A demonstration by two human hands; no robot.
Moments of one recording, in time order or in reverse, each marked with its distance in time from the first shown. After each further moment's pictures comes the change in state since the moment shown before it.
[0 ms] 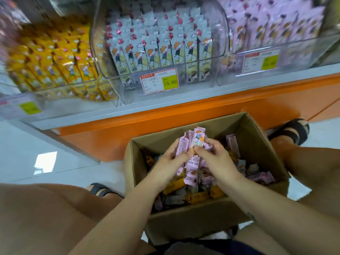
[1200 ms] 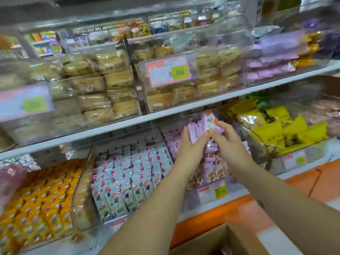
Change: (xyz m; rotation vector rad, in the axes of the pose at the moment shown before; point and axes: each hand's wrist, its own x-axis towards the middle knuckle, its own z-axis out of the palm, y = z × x) left_hand 0.075 0.314 0.108 0.154 0.134 0.487; right_hand 0.080 -0.273 -0.121 0.141 0.195 -0.647
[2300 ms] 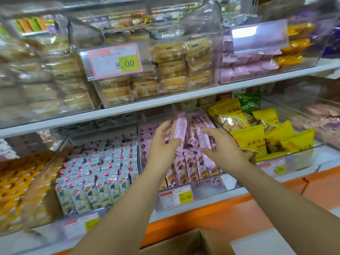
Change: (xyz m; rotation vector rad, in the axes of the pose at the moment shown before) left_hand 0.034 -0.018 0.034 -0.019 0.229 0.164; right_hand 0.047 0.024 -0.084 -0.850 -0.216 -0.328
